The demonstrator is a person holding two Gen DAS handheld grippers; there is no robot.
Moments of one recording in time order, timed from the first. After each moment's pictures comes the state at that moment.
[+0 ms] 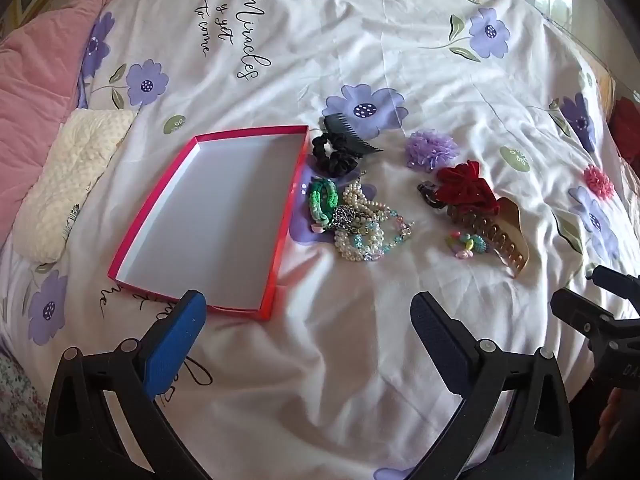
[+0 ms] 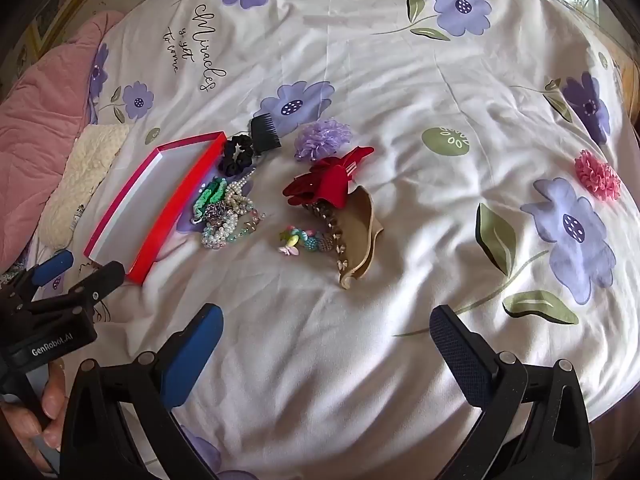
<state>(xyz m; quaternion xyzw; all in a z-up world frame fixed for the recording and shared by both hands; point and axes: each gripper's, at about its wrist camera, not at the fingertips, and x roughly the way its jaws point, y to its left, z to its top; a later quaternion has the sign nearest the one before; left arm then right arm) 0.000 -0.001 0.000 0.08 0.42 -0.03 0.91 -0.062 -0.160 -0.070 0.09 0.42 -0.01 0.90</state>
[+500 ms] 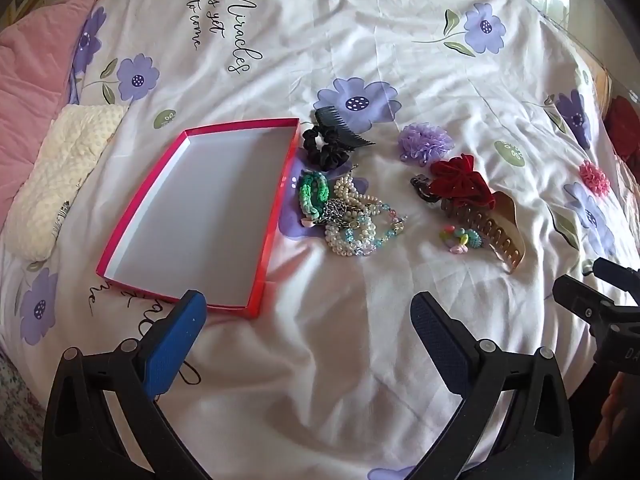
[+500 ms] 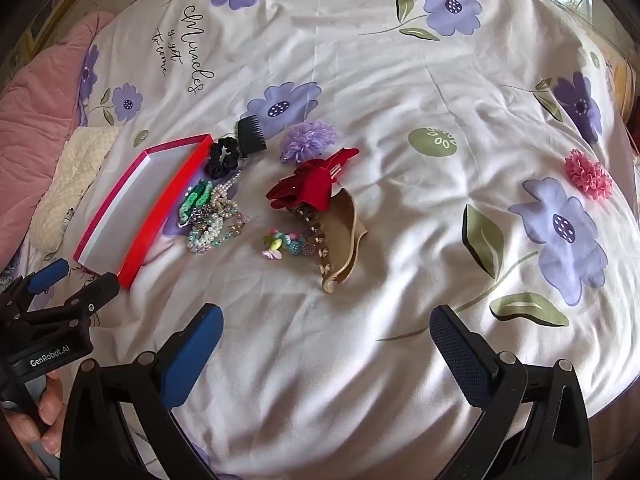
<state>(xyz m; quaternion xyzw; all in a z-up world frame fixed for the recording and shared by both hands) 0.005 -0.003 -0.009 0.06 0.43 -0.05 0.90 -0.059 -0.170 -0.073 0.10 0.42 -0.03 0.90</state>
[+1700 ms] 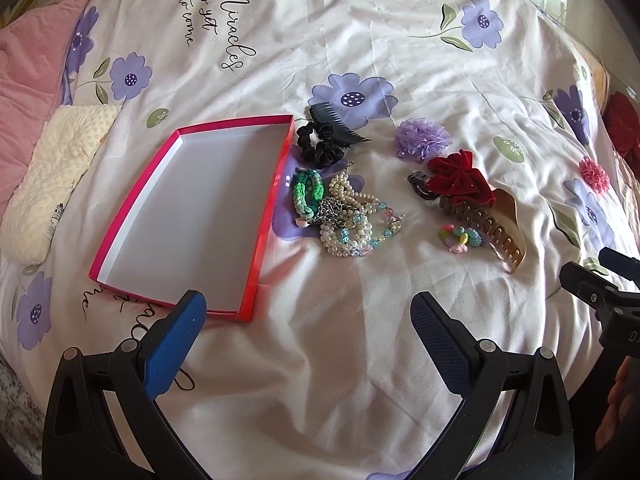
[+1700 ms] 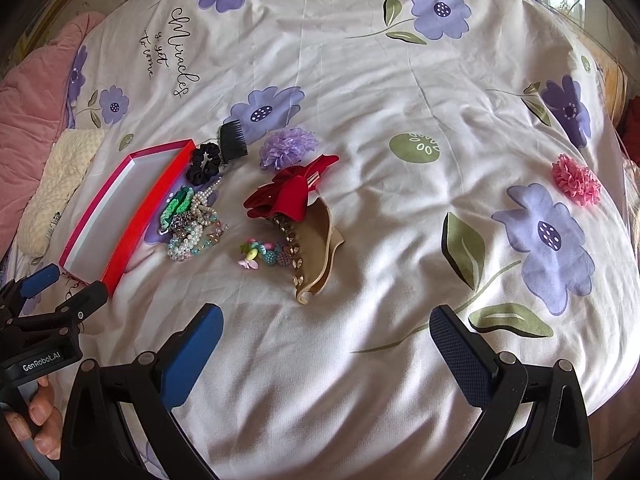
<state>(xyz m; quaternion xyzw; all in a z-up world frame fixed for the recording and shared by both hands) 0.012 -0.006 -0.014 0.06 0.44 -0.06 0.89 -0.055 -0.180 -0.070 0.09 0.41 -0.05 0.91</state>
